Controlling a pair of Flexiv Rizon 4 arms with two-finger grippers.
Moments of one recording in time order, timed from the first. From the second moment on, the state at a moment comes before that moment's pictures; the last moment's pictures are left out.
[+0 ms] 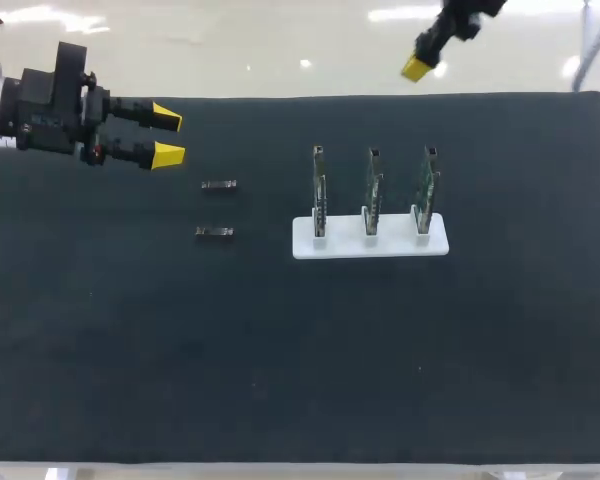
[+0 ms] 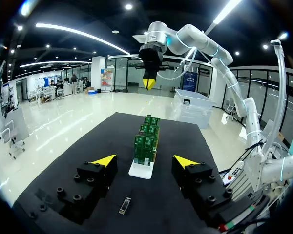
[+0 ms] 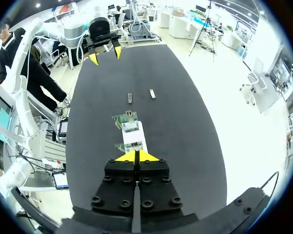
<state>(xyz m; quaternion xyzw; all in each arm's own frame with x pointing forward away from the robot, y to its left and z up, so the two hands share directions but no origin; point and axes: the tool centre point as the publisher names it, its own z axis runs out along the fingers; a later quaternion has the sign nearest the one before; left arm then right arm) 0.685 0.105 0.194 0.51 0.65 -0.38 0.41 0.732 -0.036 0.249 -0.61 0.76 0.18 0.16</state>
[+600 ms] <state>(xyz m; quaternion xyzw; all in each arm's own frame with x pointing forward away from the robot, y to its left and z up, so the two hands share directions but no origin) 0.685 0.105 0.194 0.51 0.65 -0.38 0.41 0.719 -0.131 0.281 -0.56 0.78 0.18 0.20</state>
